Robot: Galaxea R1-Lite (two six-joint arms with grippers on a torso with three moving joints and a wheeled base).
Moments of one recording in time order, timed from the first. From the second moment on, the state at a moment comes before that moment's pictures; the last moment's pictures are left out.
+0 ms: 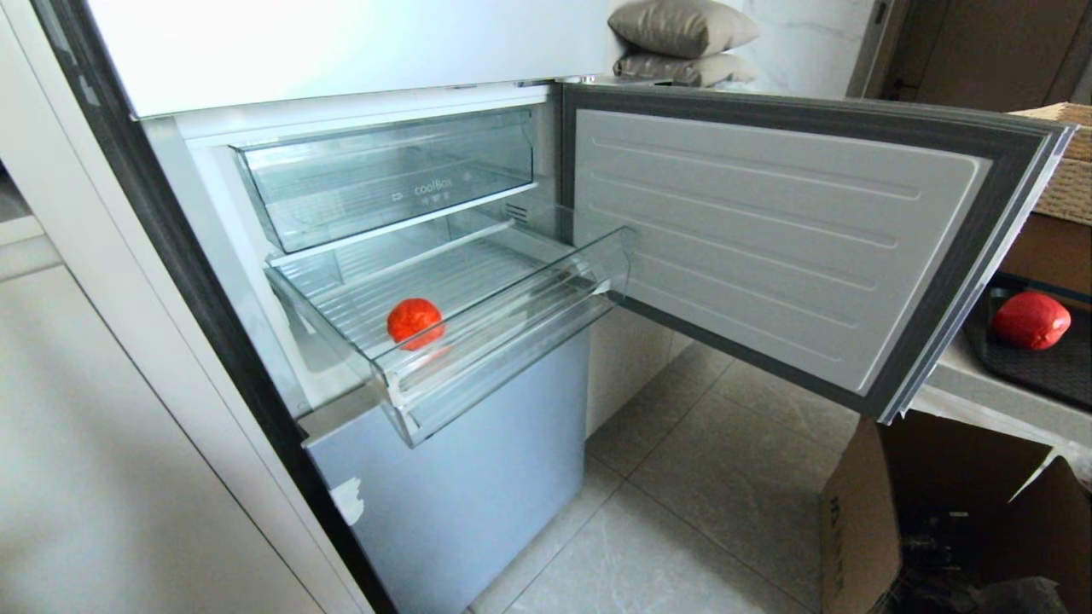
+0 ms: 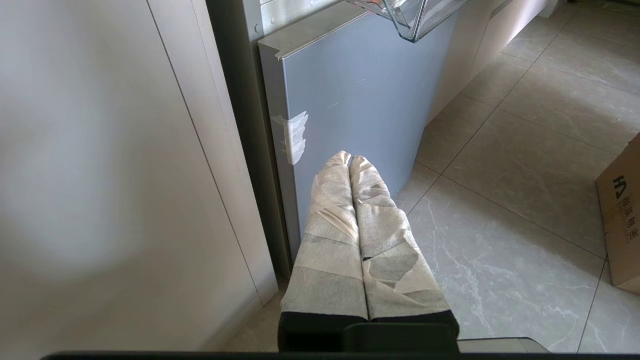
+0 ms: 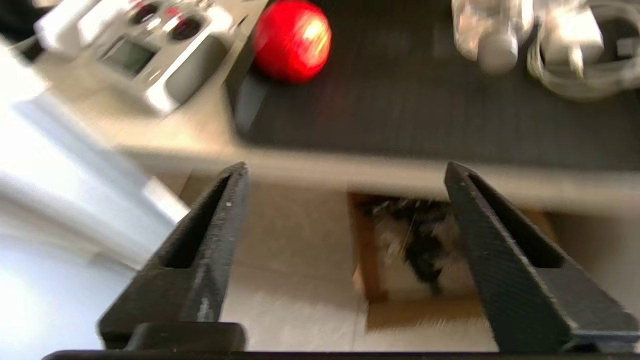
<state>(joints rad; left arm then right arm) 0.00 0.00 -0.06 0.14 0.01 0.00 -0.87 1.42 -0.73 -0.47 0.36 0.12</state>
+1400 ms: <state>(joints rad) 0.00 0.00 -0.06 0.14 0.01 0.00 -0.63 2.33 -1.52 -0.81 0.36 0.04</state>
